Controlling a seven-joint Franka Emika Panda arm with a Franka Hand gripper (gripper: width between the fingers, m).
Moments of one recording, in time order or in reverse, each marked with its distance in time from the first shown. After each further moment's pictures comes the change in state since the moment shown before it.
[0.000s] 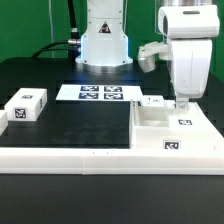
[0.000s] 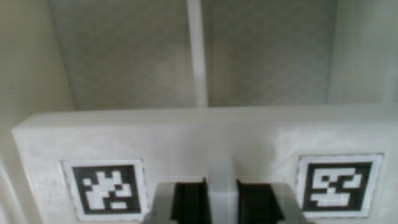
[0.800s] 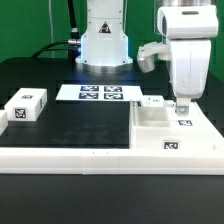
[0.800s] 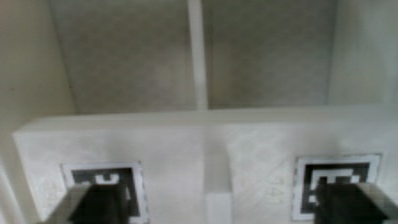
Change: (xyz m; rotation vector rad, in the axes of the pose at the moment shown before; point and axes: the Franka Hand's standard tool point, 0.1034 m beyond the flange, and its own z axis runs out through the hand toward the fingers) arm -0.001 0.000 0.000 0.000 0.000 0.002
